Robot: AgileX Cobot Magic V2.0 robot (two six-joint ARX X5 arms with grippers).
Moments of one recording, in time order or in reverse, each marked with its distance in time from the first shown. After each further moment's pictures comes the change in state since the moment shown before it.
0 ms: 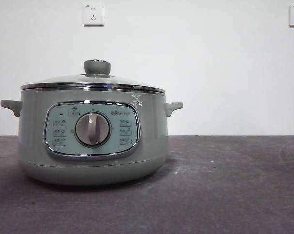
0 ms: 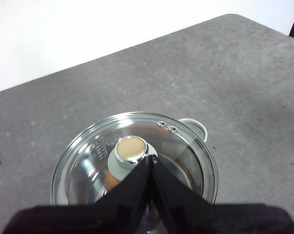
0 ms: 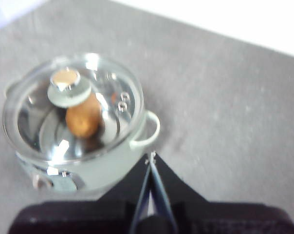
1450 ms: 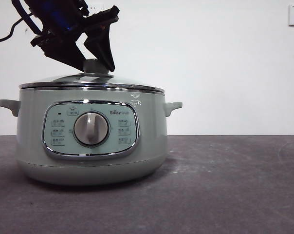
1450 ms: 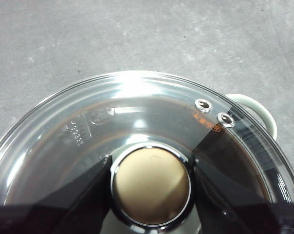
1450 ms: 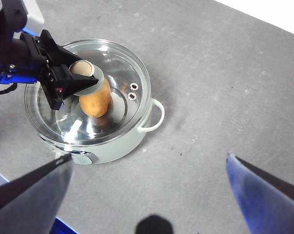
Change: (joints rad) left arm 0.220 0.506 -0.018 0.301 0.218 -0.045; right arm 0.045 0.388 0.739 -0.589 0.000 0.017
